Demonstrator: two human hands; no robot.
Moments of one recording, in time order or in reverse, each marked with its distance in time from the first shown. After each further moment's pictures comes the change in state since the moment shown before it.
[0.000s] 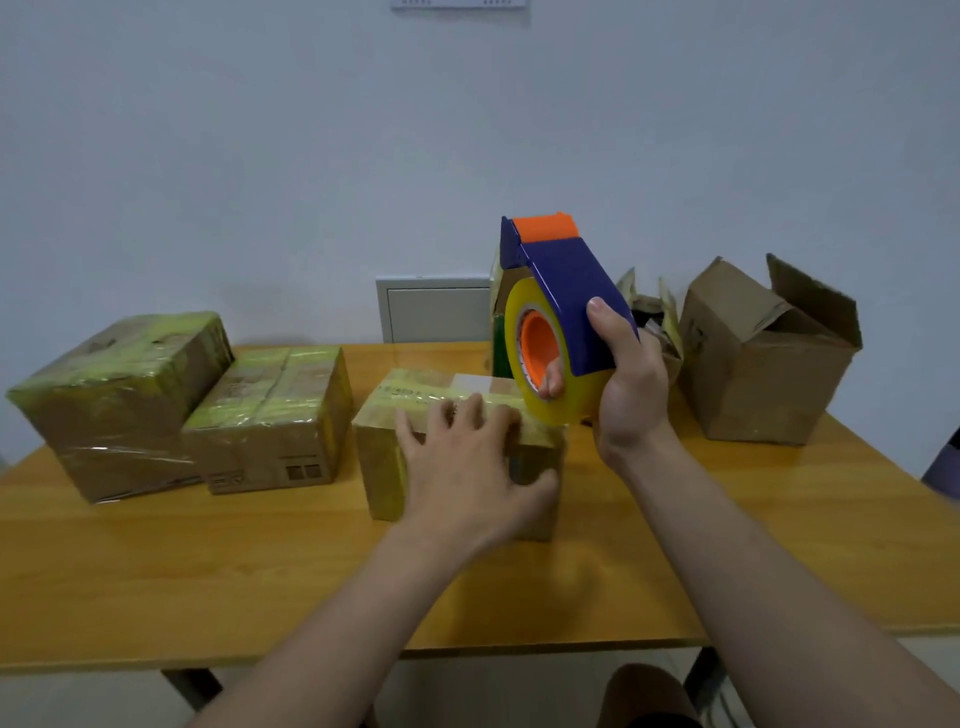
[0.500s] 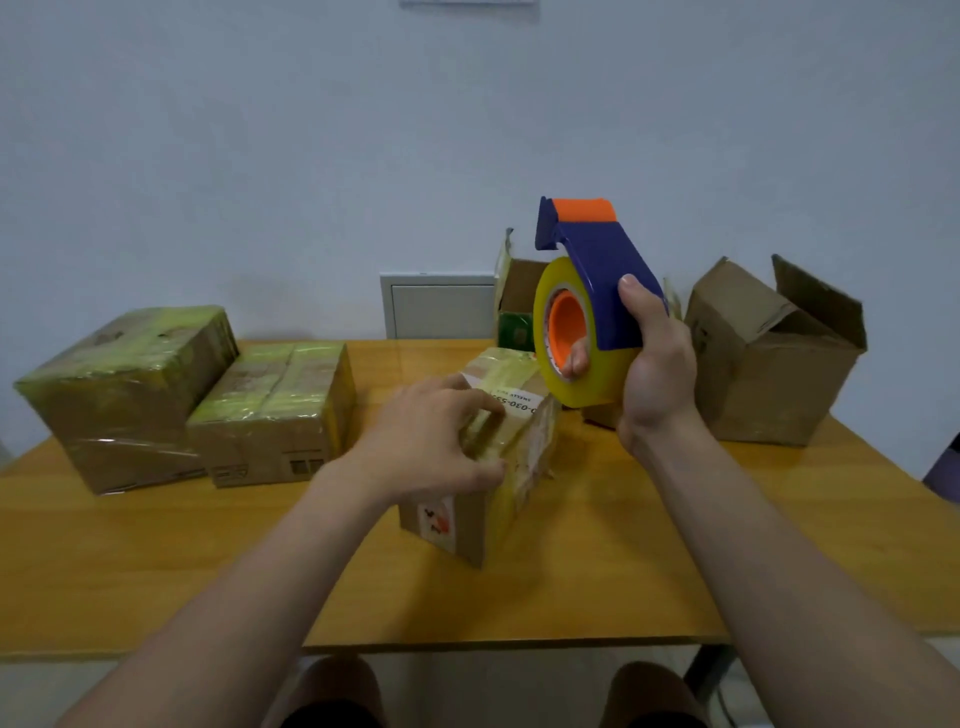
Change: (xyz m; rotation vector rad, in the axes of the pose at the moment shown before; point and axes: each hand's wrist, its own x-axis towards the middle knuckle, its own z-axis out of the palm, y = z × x) left_hand 0.029 -0.047 -0.045 -0.088 -0.183 0.188; right_hand 0.010 -0.007 -0.008 0.010 0.093 0.008
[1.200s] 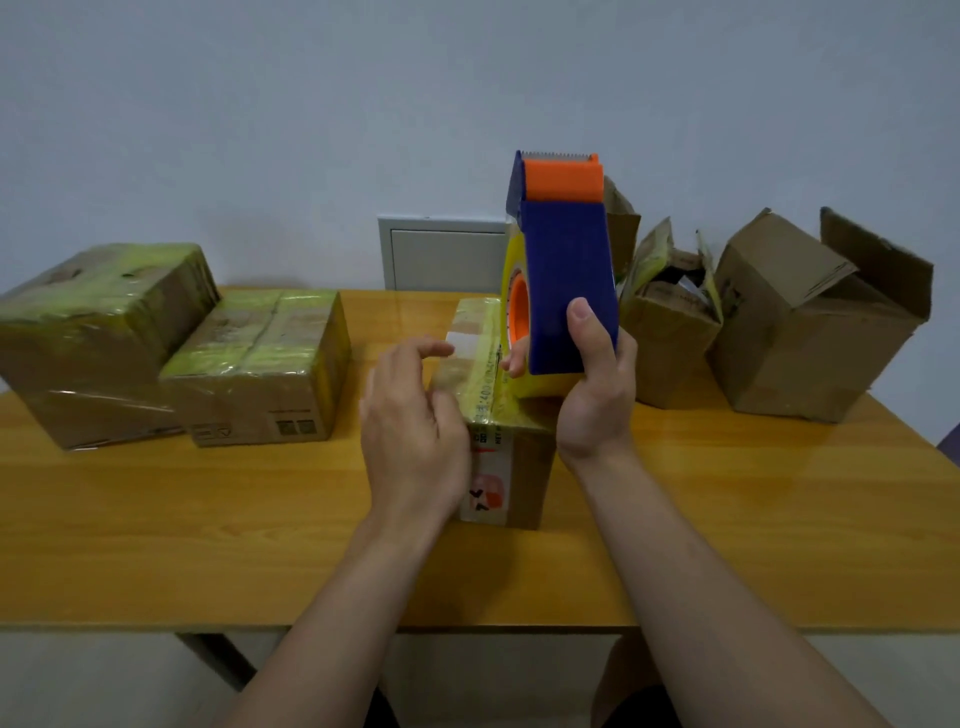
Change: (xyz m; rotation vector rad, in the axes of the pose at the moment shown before) left_hand -0.011 0.006 0.068 -0.522 0.780 -0.216; right_hand -0.025 0.069 0.037 0.146 -0.078 -0.050
